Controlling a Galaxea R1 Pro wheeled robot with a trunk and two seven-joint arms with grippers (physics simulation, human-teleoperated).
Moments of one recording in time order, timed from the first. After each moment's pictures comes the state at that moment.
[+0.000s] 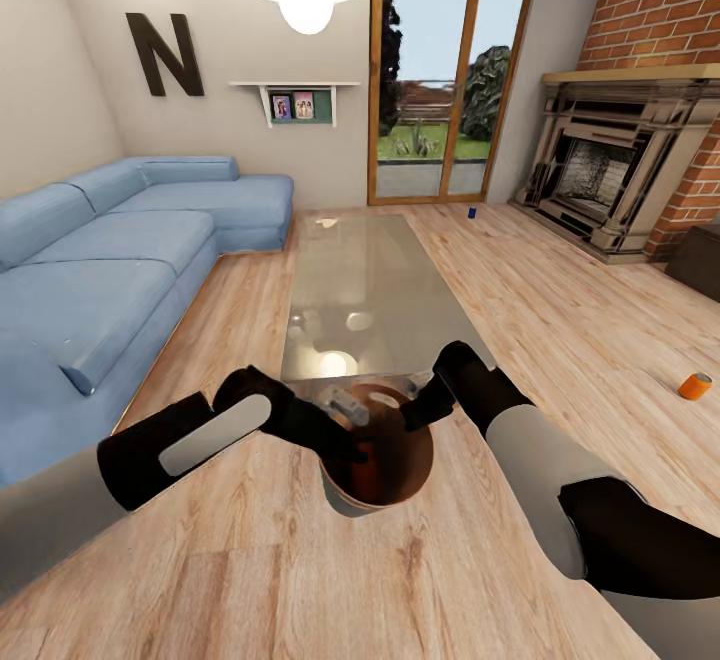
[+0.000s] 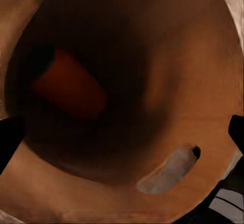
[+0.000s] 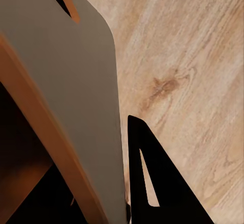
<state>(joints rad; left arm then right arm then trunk) -1.05 0.32 -1.05 -1.45 1.23 1.04 0.20 -1.13 0.10 0.15 -0.48 0.57 1.04 0.82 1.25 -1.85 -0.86</state>
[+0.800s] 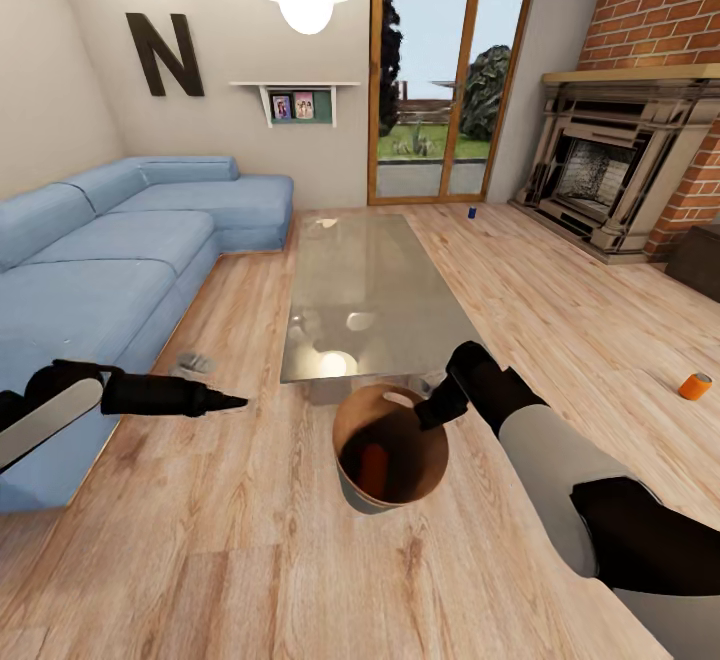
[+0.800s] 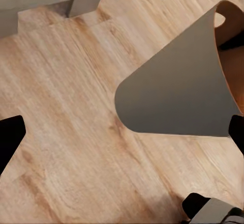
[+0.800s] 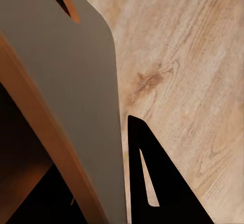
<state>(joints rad) -0.97 0.81 -0.84 -1.32 1.20 0.75 -0.39 -1.13 0.06 0.15 -0.48 0.59 1.04 0.82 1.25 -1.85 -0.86</state>
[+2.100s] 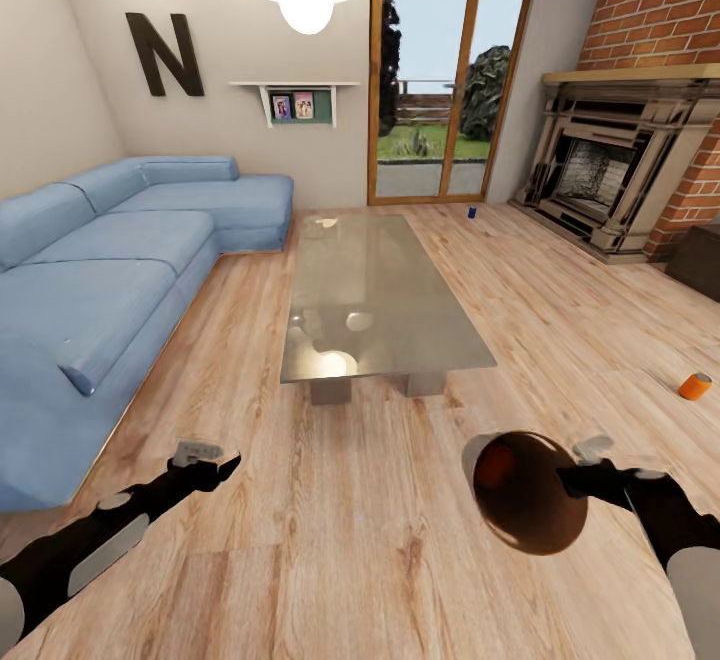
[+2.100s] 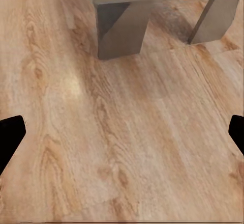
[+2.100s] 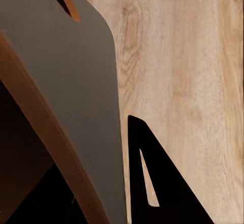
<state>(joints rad) -0.65 0.52 -0.85 -0.80 0.92 -0.06 -0.13 -0.72 -0.32 -0.41 -0.54 0.56 0.21 0.59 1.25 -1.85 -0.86</state>
